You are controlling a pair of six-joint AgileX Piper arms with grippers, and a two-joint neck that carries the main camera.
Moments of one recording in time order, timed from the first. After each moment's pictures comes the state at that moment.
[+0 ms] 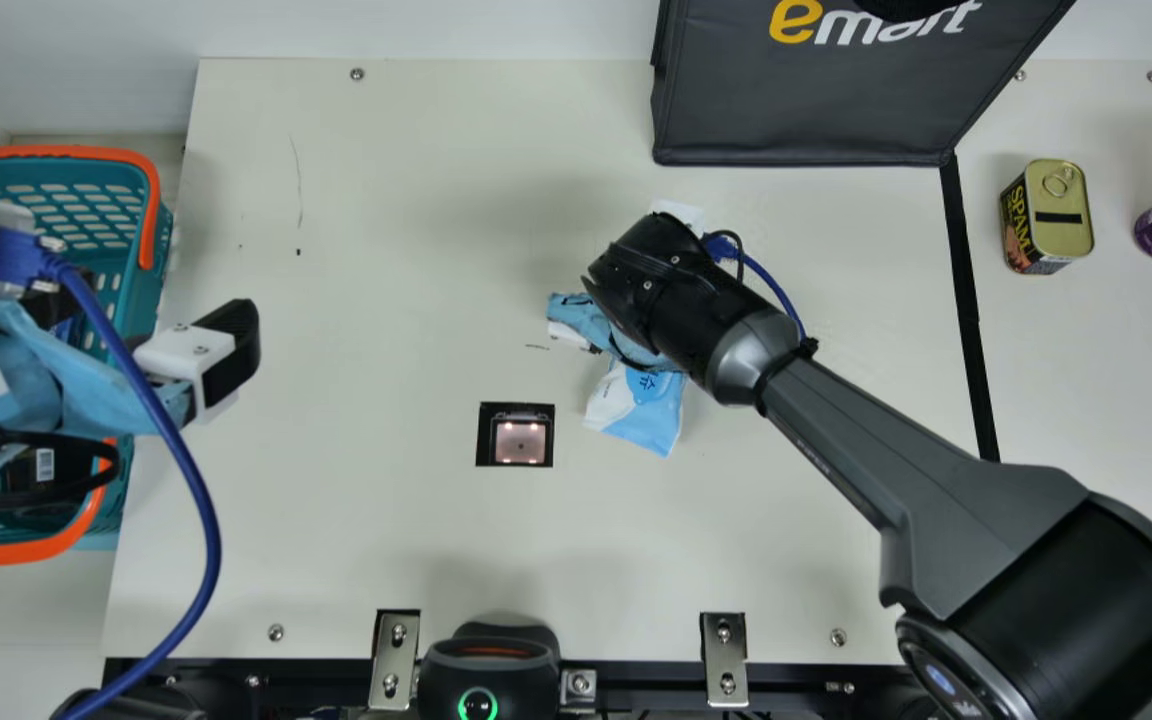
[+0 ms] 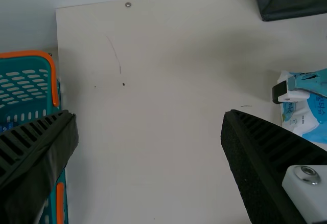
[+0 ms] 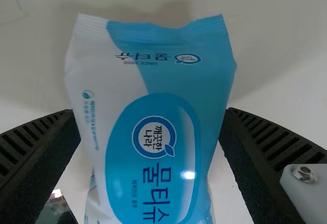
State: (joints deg) left arm -11.5 54.8 -64.1 -5.4 60.6 2.7; right arm 37.1 108.5 -79.0 -10.4 60.2 58.7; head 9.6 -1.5
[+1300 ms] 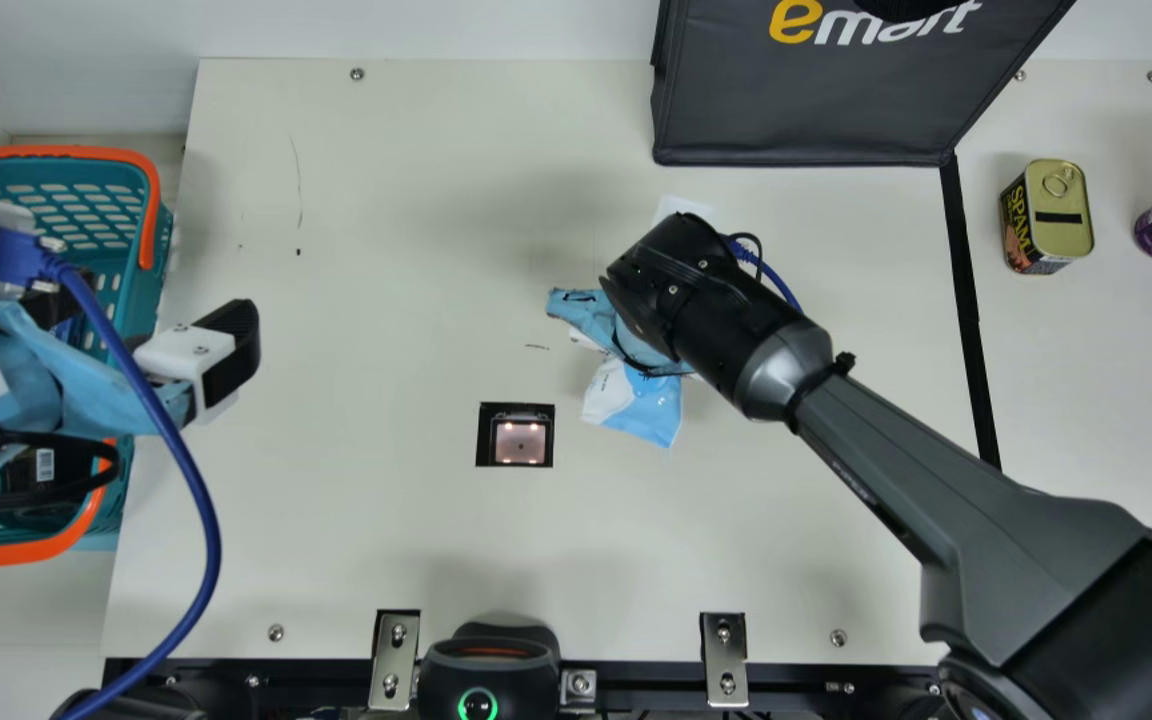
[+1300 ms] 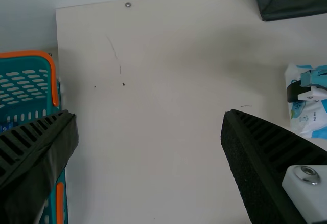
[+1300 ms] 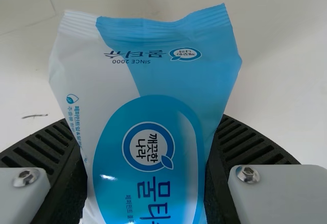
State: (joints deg) left arm -11.5 54.8 -64.1 -5.4 60.6 2.7; right arm 37.0 103.9 -78.4 -8.2 60.2 57.4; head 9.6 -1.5
